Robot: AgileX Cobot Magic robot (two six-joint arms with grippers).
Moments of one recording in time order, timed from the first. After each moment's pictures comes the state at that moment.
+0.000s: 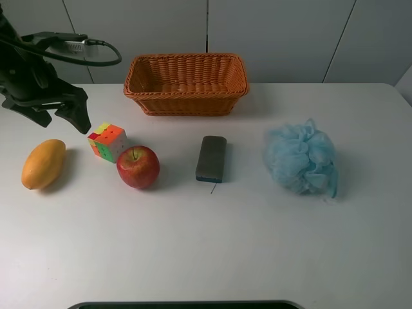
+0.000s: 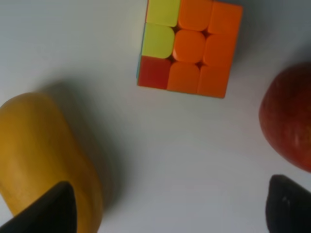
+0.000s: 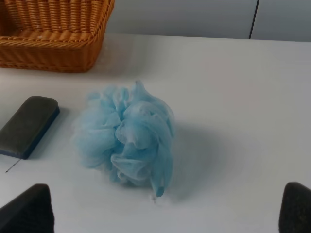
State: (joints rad) left arm -0.23 1.72 -1.14 -0.09 0.90 0.10; right arm 0.14 0.00 -0.51 -0.01 1.09 0.01
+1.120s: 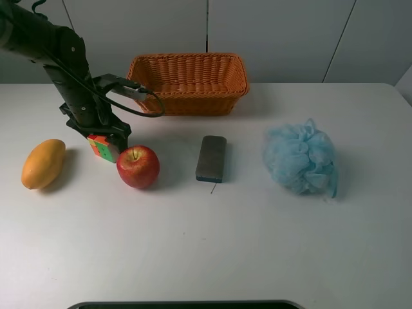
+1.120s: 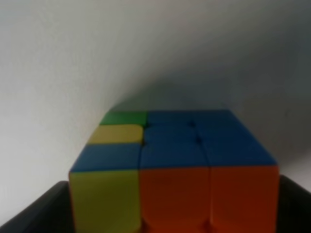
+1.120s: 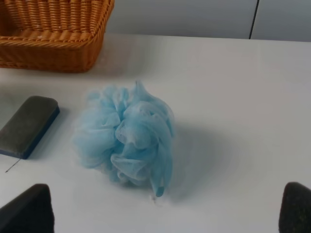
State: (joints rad) left arm -0.32 2.10 -1.30 -0.03 0.73 0.16; right arm 0.14 0.00 -0.51 -0.01 1.09 0.01
